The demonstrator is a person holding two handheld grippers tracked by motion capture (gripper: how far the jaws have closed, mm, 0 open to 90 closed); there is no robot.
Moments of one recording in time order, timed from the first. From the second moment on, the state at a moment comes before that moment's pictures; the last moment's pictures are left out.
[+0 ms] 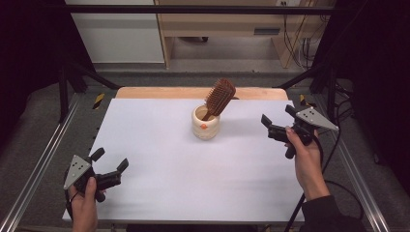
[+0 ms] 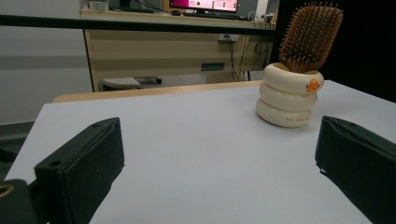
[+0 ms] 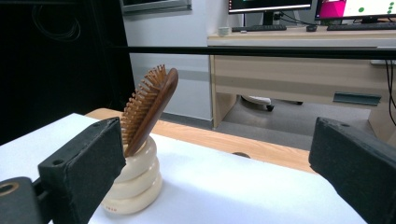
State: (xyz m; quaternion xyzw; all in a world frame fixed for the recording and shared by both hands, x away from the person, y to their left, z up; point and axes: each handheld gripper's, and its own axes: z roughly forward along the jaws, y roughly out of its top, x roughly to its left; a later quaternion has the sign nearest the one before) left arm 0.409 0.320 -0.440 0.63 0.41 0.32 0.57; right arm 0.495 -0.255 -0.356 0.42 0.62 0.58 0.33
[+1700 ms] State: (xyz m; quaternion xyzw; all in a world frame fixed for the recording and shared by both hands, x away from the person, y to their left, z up) left arm 0.392 0.327 -0.442 0.63 0.42 0.35 0.56; right arm 0.425 -0.273 -0.426 0.42 0.62 0.58 0.33
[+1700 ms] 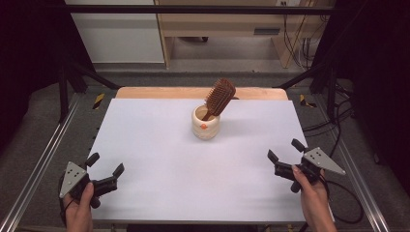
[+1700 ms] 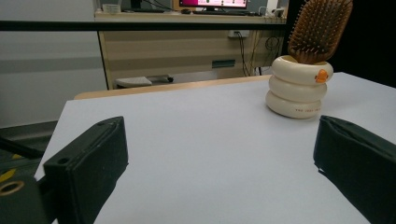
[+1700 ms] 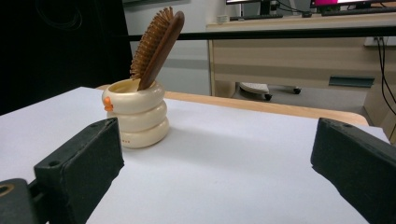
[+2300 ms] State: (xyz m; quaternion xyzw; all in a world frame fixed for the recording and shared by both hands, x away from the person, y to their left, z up) left arm 0.392 0.325 -0.441 0.63 0.40 0.34 0.57; right arm 0.423 -0.257 -0.455 0.41 0.65 0.57 0.30
